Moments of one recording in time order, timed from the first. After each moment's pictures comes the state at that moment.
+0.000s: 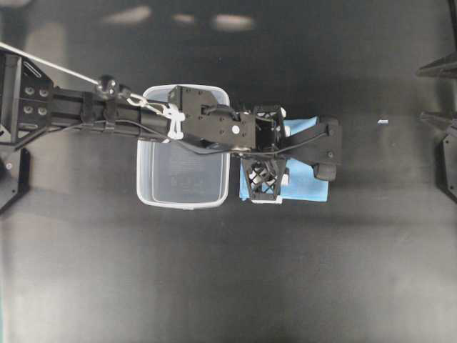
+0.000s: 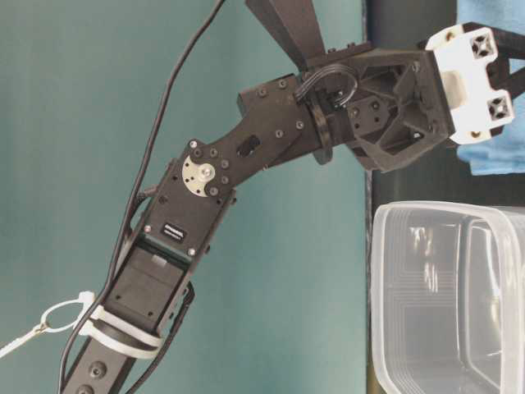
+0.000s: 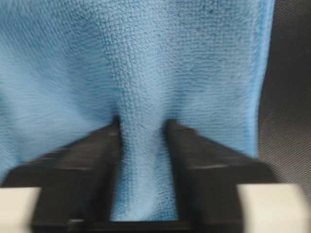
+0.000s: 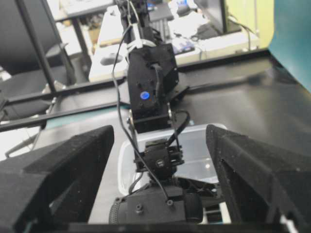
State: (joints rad) left arm 0.00 0.58 -0.12 0.04 0.67 0.07; right arm -0.07 -1.22 1.17 0.01 0.09 0.15
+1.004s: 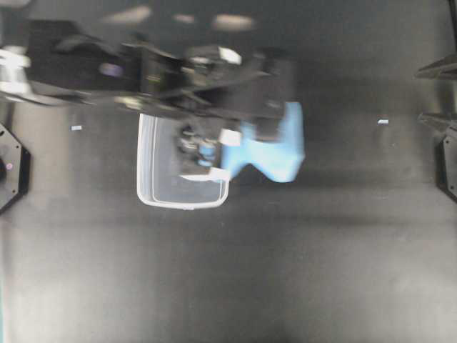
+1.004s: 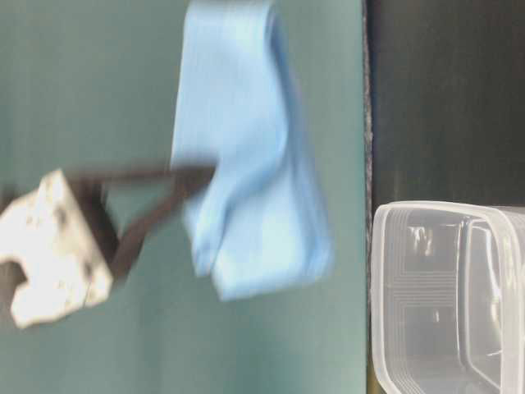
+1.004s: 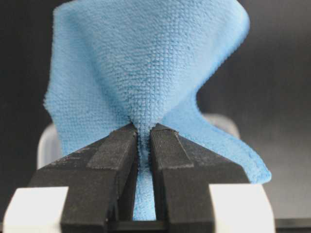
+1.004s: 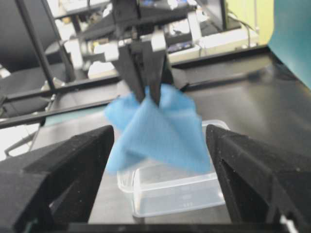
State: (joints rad) left arm 0.02 0.01 0.04 0.04 0.94 0.08; right arm -0.07 -1.22 1.18 0.01 0.09 0.15
